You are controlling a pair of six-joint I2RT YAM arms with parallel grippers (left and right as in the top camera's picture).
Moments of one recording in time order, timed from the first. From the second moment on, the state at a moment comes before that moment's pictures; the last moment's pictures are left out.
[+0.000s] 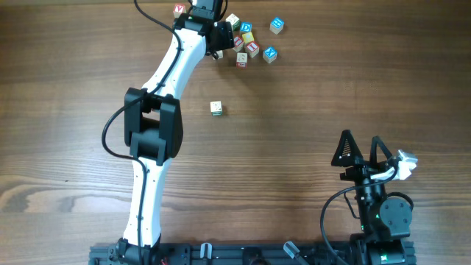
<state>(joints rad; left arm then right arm) -0.30 2.49 2.22 -0.77 -0.06 -0.44 0.09 0.02 0.01 0.01 0.07 0.55</state>
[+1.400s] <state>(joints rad) -0.29 2.53 2.22 -0.84 -0.07 -0.45 0.09 0.02 0.01 0.01 0.07 0.55</state>
